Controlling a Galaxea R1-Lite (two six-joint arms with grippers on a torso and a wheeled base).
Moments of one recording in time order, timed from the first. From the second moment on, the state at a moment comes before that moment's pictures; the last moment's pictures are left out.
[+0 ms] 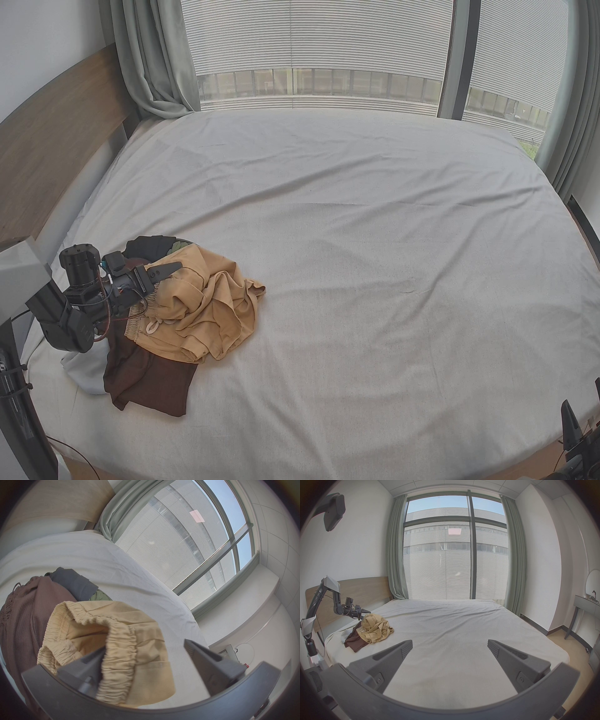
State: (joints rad) left arm 0.10 2.17 -0.80 -1.13 -0.66 -0.52; right arm 0.00 0.02 -0.02 0.00 -0.01 0.00
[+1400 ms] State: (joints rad) left arm 0.01 1.96 -0.55 -1.36 -0.66 -0.90; right arm 0.00 0.02 -0.02 0.00 -0.01 0.00
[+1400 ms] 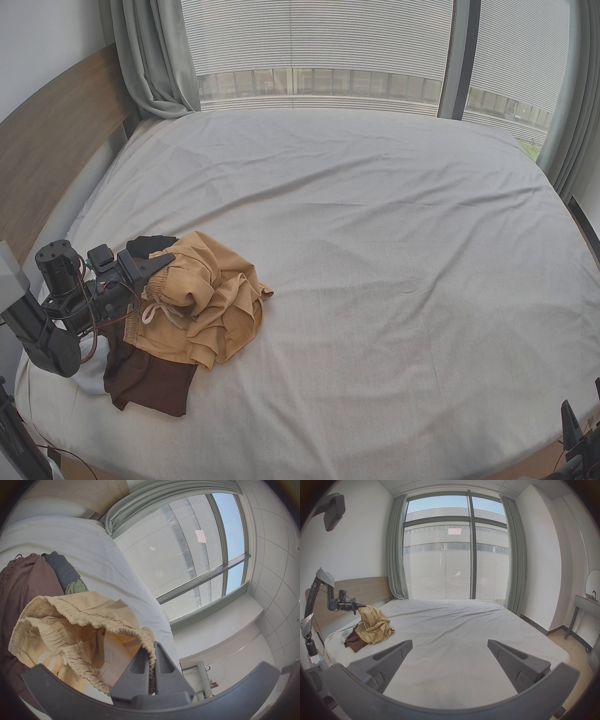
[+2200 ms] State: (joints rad) left arm -0.16 1.93 -0.63 -1.40 -0.37 -1.25; right arm 0.00 0.02 -0.02 0.00 -0.01 0.00
